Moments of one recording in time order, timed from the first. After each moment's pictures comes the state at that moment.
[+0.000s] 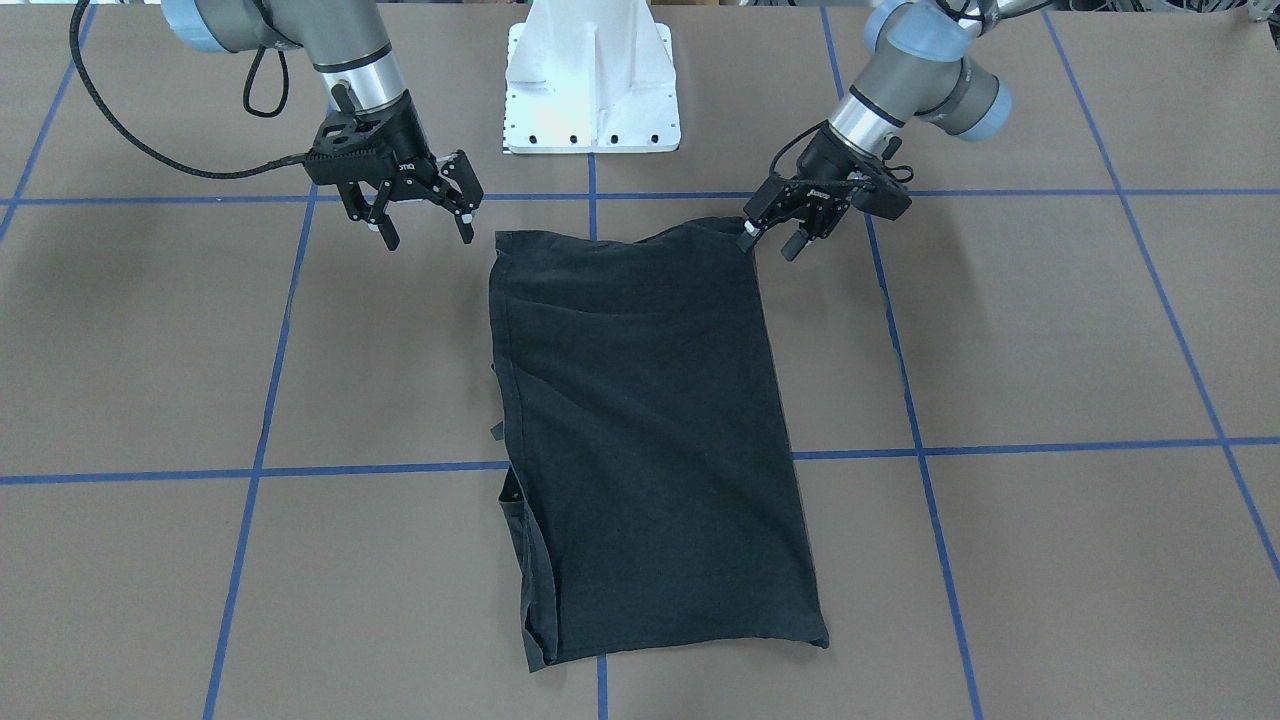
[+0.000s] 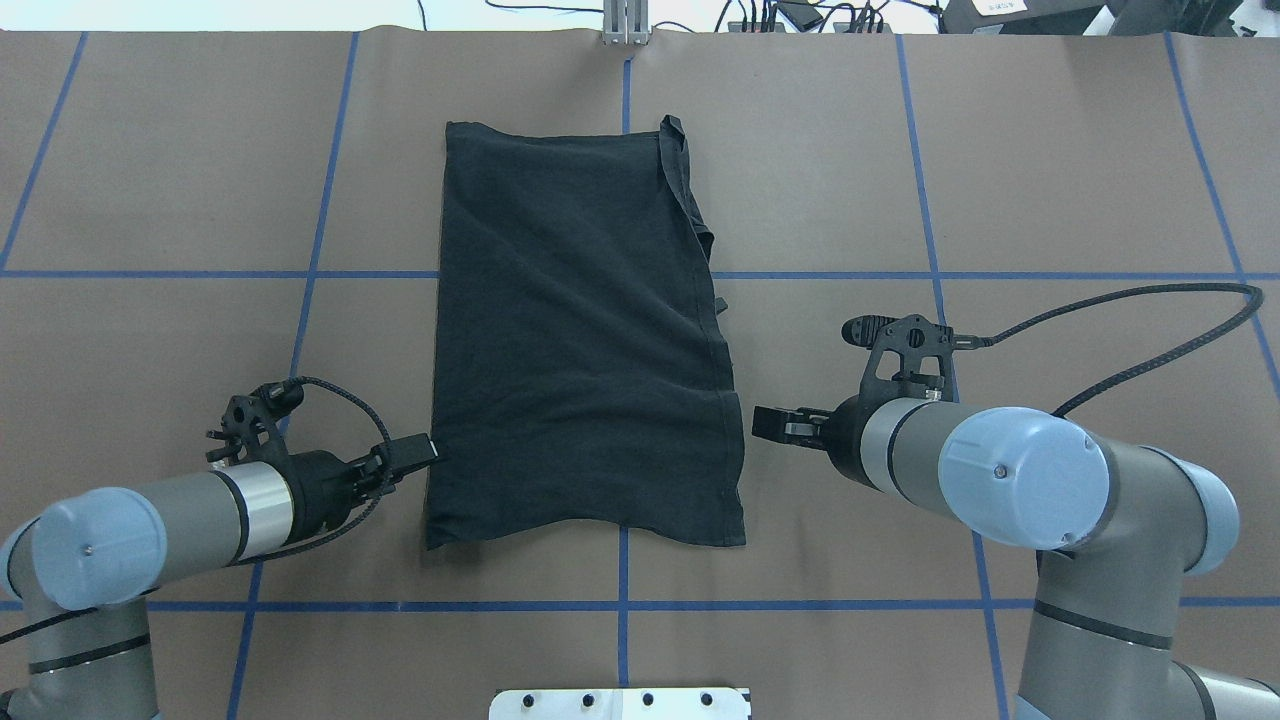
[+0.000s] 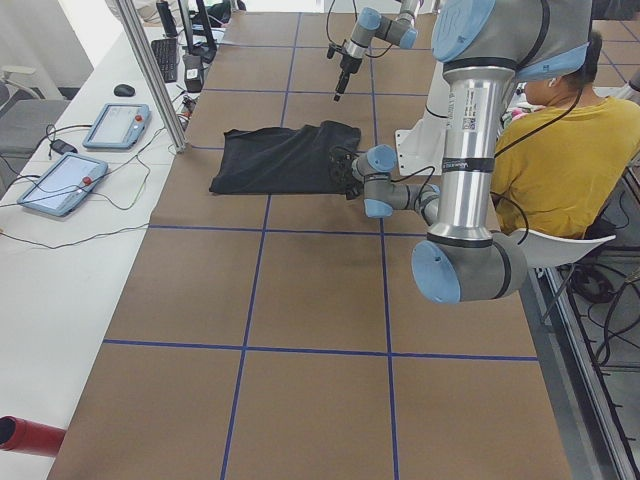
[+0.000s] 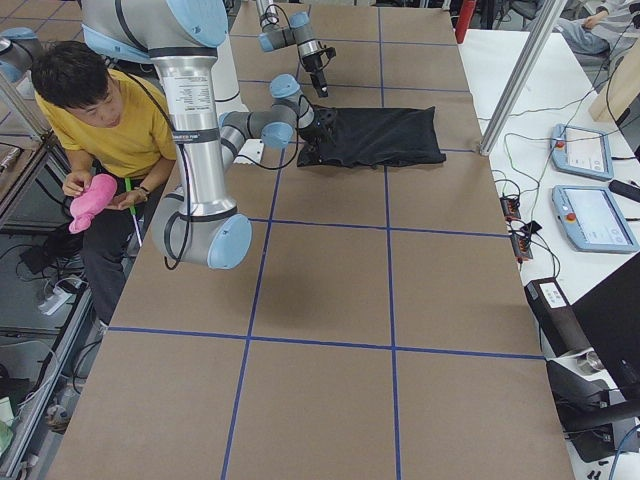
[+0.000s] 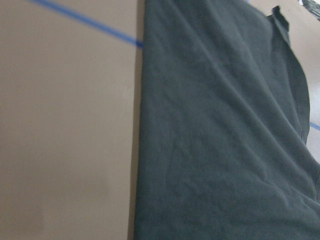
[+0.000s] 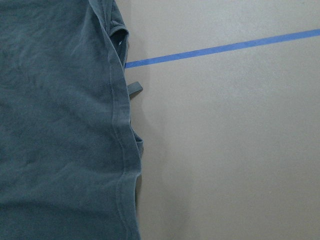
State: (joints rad) left arm -0.30 -1.65 -1.84 -2.56 -1.47 -1.79; right arm 0.36 -1.36 2.10 -1.31 1.49 1.43
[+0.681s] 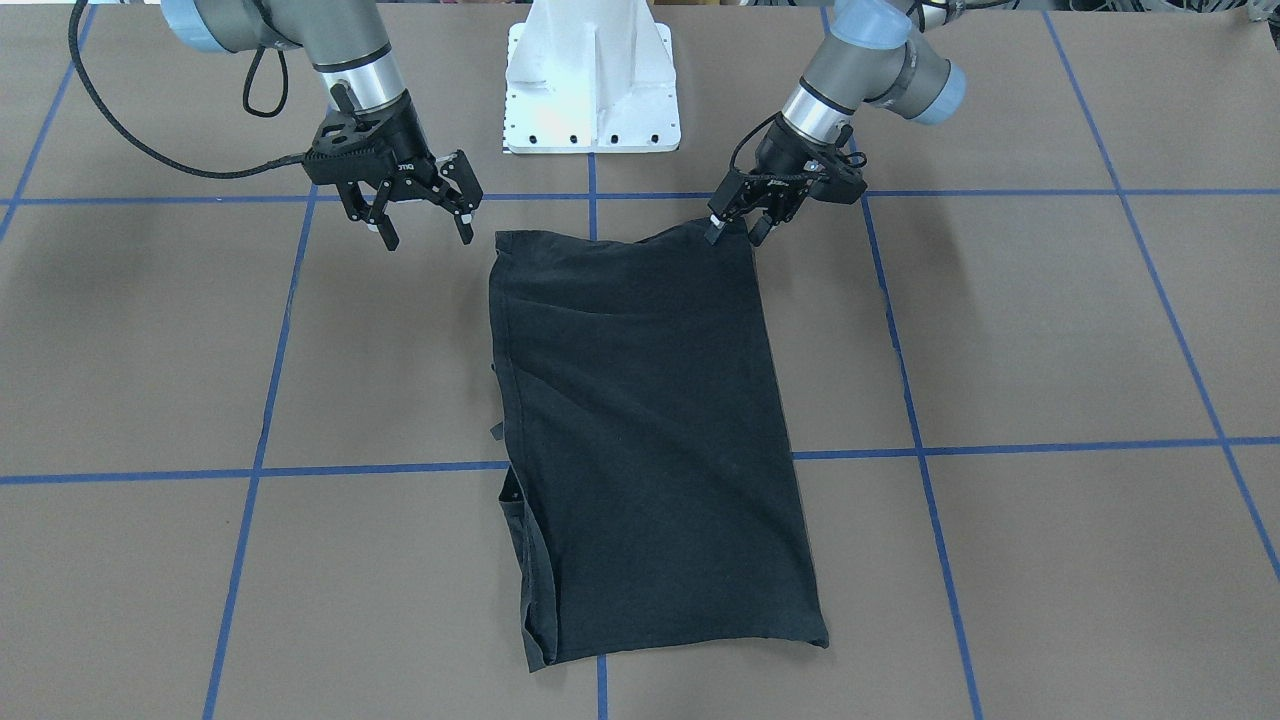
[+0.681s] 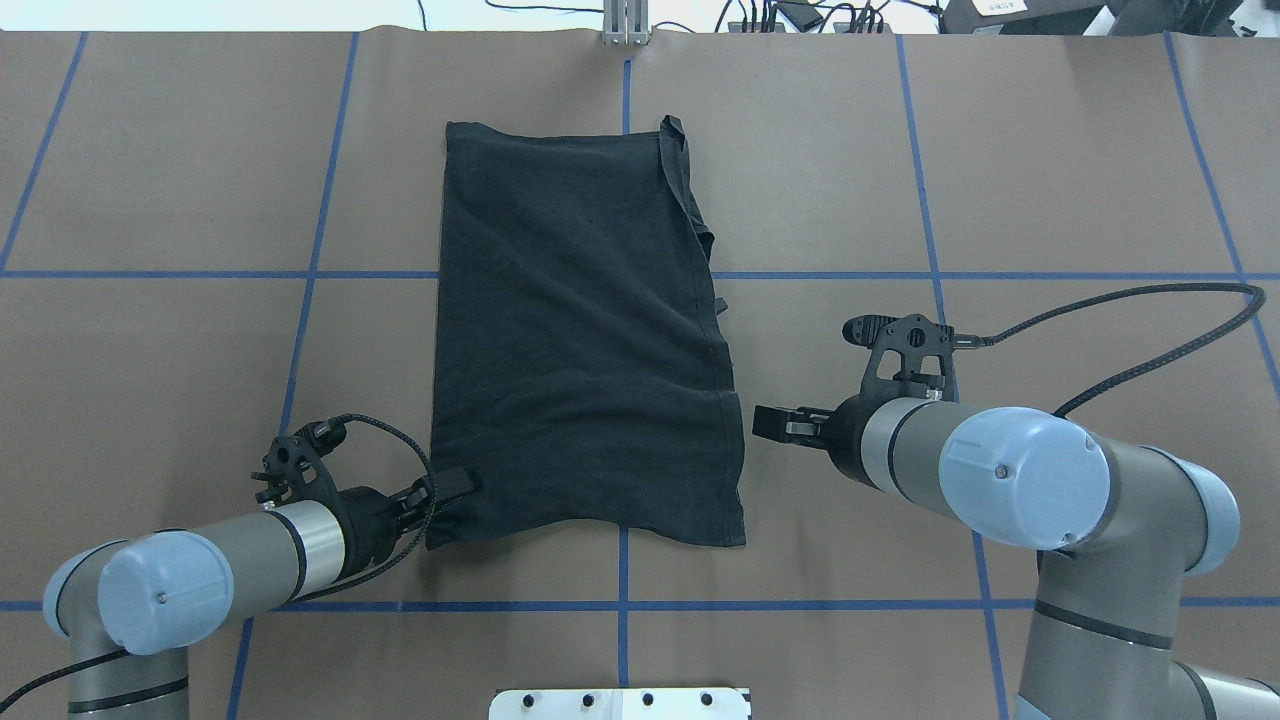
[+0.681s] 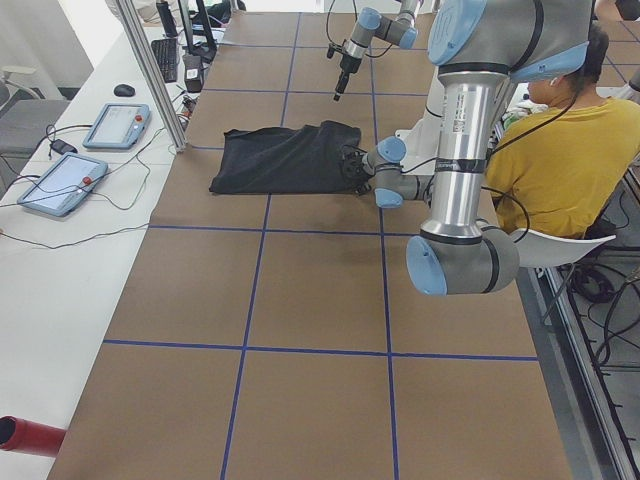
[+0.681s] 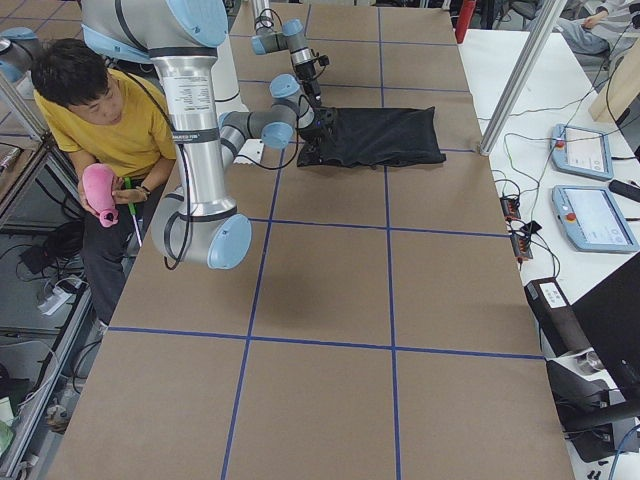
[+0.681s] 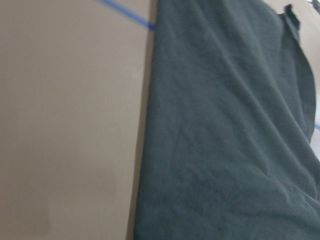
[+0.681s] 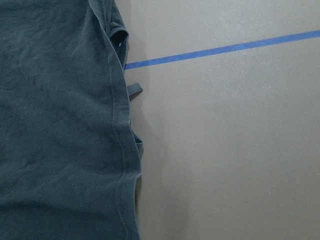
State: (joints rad) left arm -0.22 -1.69 -1.84 -2.47 -1.40 -1.86; right arm 0.36 -1.36 2.10 -1.31 1.49 1.43
